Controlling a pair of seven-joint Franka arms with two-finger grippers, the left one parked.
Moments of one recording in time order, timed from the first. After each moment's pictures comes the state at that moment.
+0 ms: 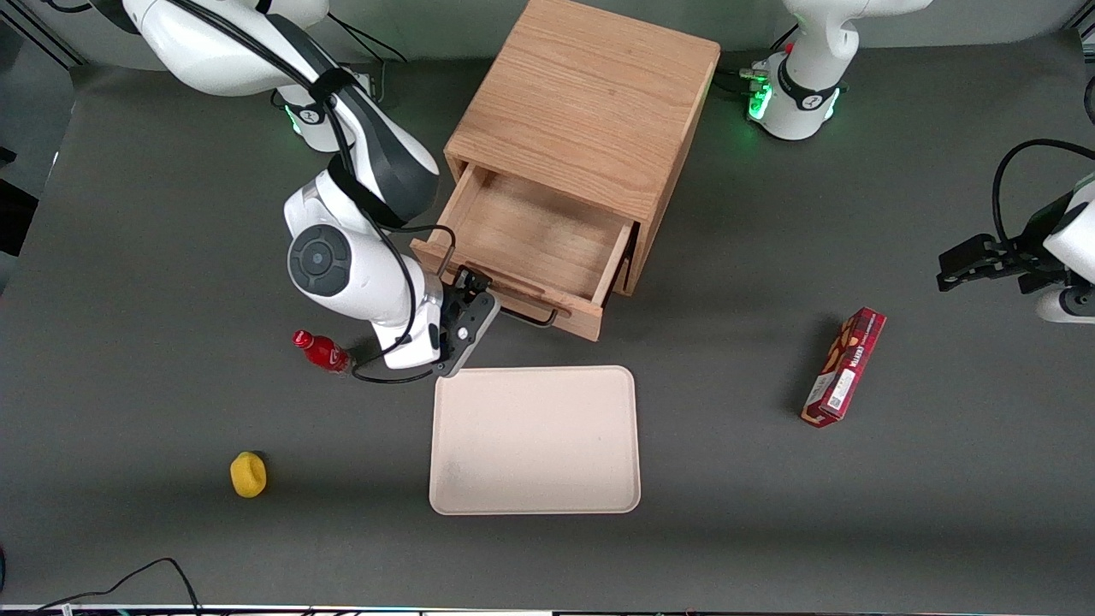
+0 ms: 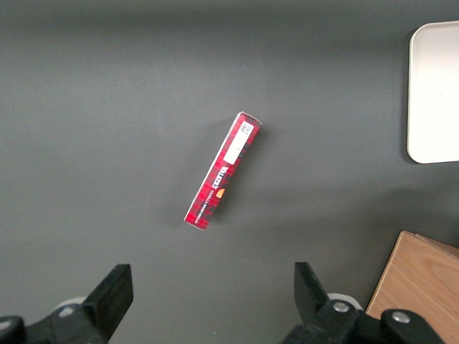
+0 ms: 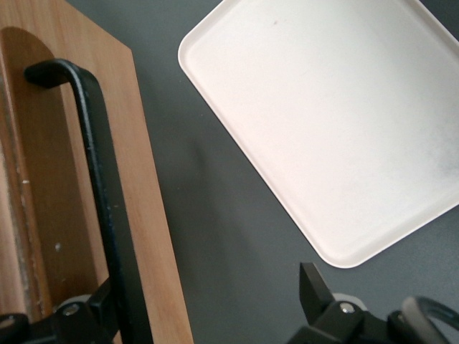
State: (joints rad) arm 0.22 0.50 0.34 -1.53 0.13 2.02 -0.43
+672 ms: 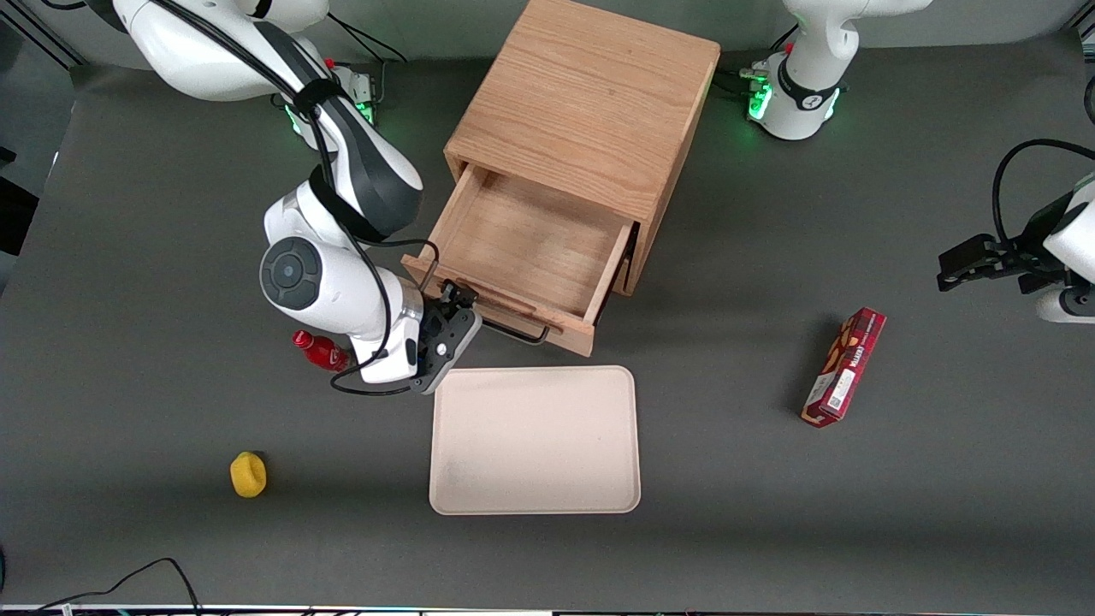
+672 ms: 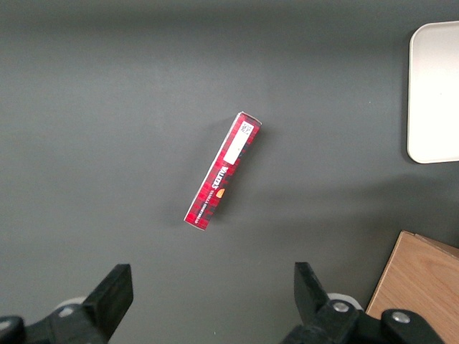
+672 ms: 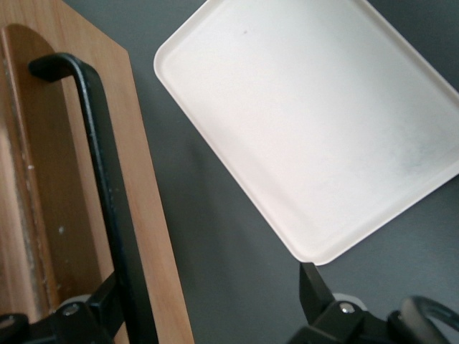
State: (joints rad) arm 0.22 0.51 0.29 -1.50 0.14 2.03 -0.47
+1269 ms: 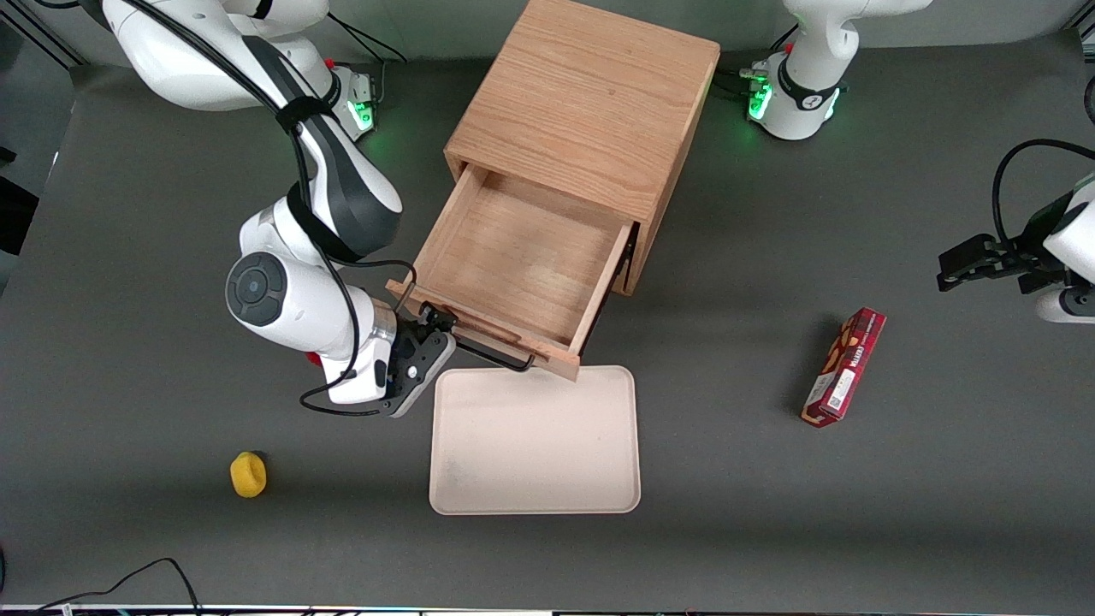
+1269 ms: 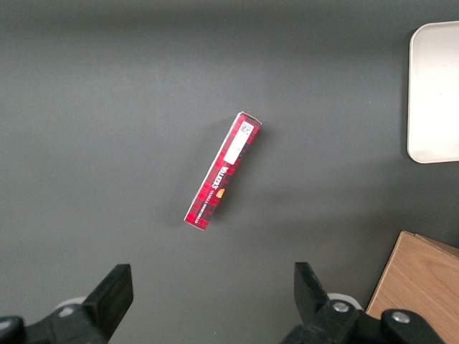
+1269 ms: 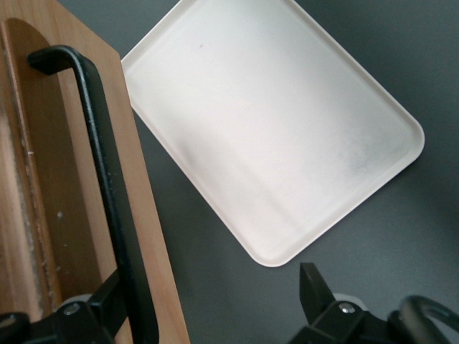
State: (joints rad) arm 0.22 0.52 0.23 -1.47 0.14 2.06 -0.48
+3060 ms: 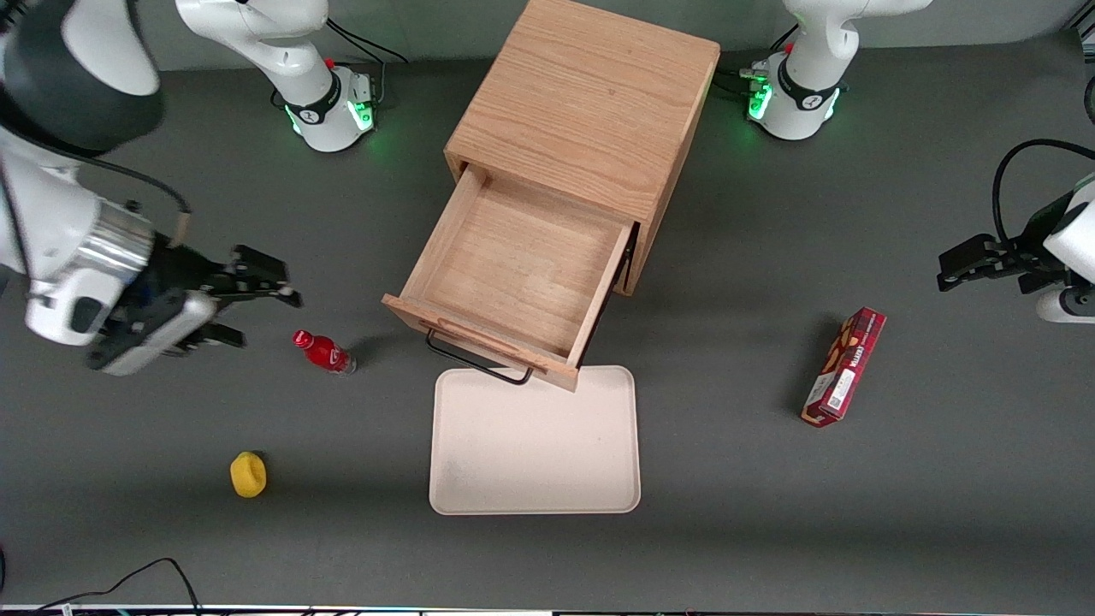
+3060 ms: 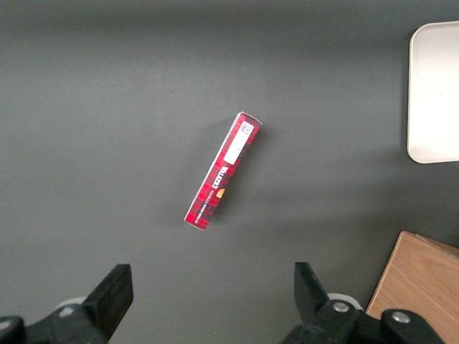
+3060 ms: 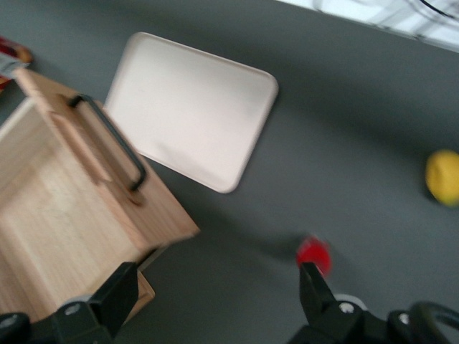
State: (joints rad) arm -0.04 0.15 0.15 -1.52 0.24 1.74 -0.25
